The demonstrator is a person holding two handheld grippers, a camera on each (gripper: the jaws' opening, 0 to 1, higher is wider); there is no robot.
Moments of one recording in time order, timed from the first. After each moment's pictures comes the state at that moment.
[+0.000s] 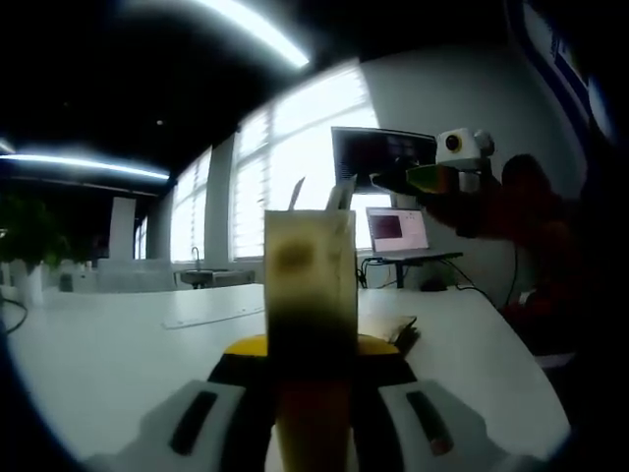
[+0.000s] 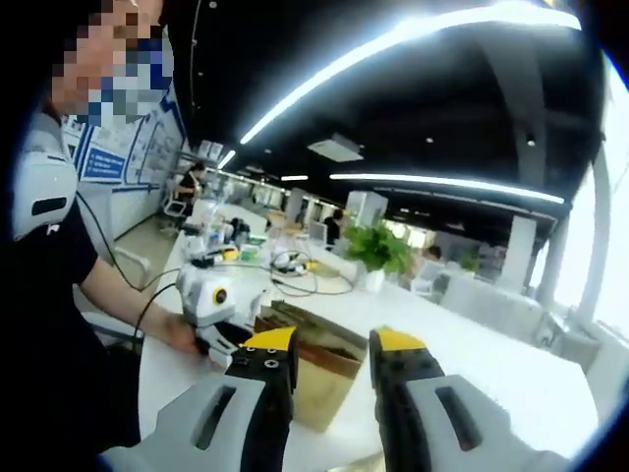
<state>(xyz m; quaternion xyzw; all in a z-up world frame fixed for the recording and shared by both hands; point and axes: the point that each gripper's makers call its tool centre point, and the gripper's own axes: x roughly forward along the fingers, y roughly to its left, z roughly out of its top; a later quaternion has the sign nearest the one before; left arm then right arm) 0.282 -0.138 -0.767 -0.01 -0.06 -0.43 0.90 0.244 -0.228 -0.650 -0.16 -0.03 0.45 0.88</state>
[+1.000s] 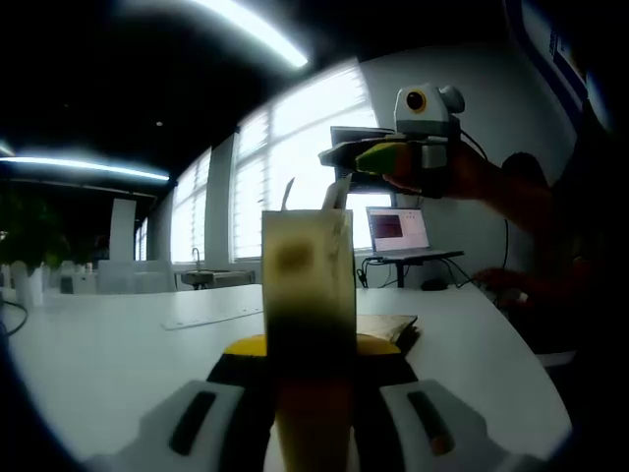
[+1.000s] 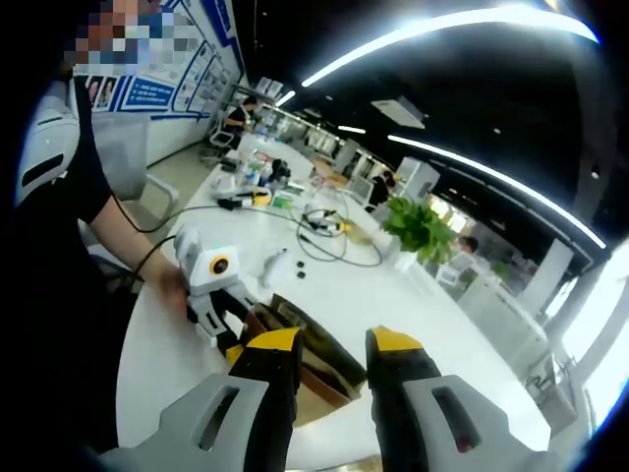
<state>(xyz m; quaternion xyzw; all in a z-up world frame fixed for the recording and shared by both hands) 0.284 -0.137 -0.766 0.00 -0.06 -0.43 0.90 0.278 -0.180 -0.644 -0.33 0.03 0.50 0.80</state>
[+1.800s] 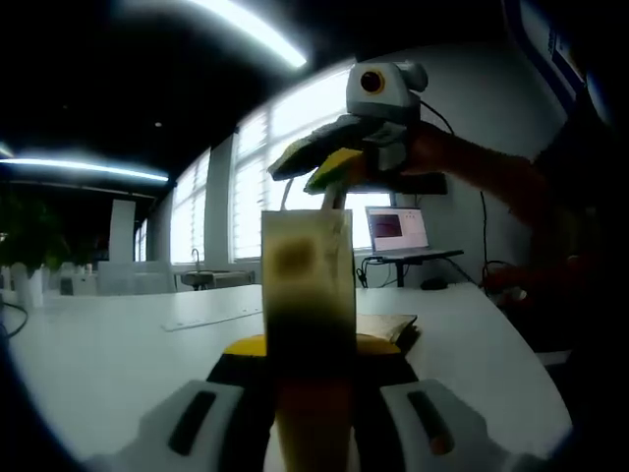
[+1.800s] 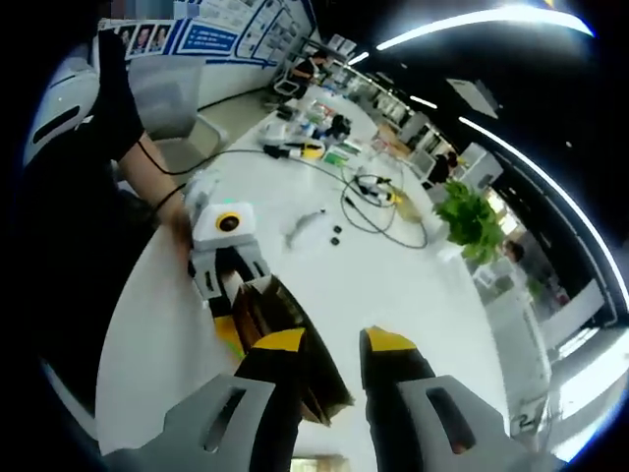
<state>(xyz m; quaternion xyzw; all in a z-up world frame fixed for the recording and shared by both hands) 0.284 -0.138 -0.765 0.00 -0.06 -0.43 0.90 0.286 -0.148 -0.671 -0.45 0.08 0.56 0.69</state>
